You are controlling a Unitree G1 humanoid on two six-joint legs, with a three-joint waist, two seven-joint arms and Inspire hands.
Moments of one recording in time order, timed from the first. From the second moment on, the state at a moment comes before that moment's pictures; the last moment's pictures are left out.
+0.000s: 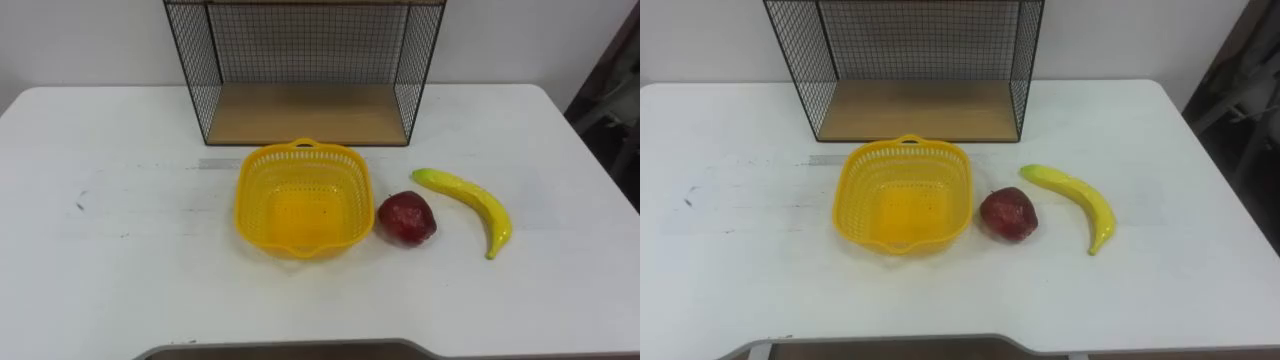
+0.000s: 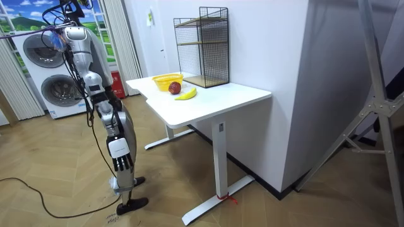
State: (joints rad) left arm 0.23 0.17 0.10 1.20 0.17 0.15 0.08; right arm 0.13 -0.20 0.05 1.36 -0.12 0.13 0.00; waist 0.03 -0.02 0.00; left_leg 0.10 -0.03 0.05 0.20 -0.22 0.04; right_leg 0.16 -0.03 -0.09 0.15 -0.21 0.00
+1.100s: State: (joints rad) left arm 0.27 0.15 0.20 1.17 0.17 0.15 0.10; right arm 0.16 -0.20 -0.19 1.34 0.41 0.14 -0.12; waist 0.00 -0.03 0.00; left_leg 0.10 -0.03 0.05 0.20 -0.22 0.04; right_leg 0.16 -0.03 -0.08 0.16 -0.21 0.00
